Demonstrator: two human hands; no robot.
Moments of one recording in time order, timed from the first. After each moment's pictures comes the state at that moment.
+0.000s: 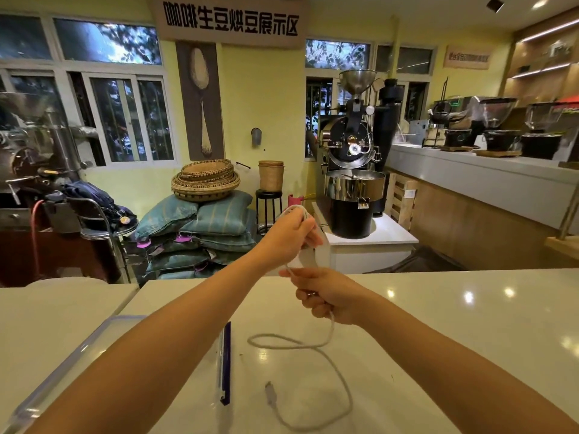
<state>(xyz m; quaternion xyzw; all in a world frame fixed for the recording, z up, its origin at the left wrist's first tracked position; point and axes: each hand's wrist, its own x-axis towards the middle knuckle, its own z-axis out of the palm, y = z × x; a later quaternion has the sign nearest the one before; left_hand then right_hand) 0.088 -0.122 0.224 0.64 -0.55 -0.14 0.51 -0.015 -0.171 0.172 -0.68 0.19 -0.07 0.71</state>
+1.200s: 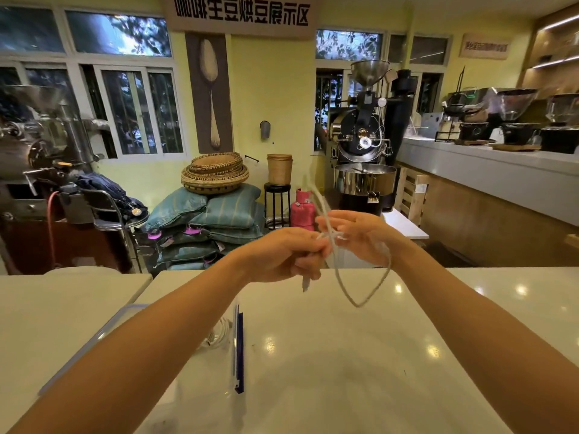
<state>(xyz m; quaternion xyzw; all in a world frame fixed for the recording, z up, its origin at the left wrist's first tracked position) 0.102 -0.074 0.221 0.44 -0.58 -0.53 0.43 -0.013 -0.235 0.212 -0.68 0.10 -0.16 0.70</state>
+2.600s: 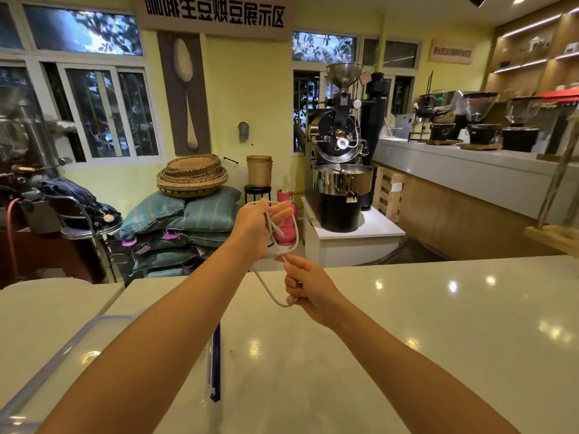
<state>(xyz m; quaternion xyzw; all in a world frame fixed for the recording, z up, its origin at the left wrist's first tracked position) 0.107 -0.127 0.227 0.50 -0.26 -0.33 0.76 0.002 -0.166 0.148 -0.62 0.16 -0.23 0.74</state>
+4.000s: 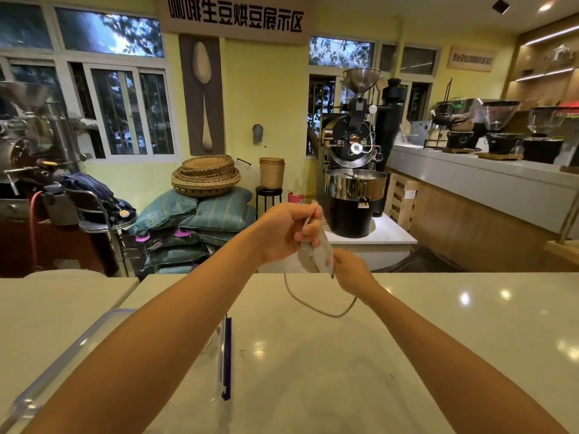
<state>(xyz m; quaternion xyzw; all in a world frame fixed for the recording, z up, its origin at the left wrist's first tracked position) 0.102 -0.111 0.239 0.42 -0.49 -0.50 0.57 -0.002 -0.223 0.154 -0.88 0.33 -0.22 0.26</state>
